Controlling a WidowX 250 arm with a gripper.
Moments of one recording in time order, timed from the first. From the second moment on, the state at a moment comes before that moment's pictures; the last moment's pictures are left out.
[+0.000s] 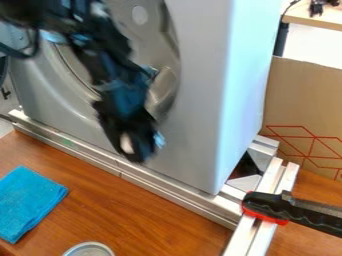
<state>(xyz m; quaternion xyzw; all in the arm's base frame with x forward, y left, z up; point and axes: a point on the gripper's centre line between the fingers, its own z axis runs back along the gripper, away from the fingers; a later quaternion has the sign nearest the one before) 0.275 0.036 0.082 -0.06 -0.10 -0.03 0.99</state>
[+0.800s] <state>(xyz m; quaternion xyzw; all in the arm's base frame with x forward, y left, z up) 0.298 0.122 0.119 0.03 -0.13 0.06 0.99</state>
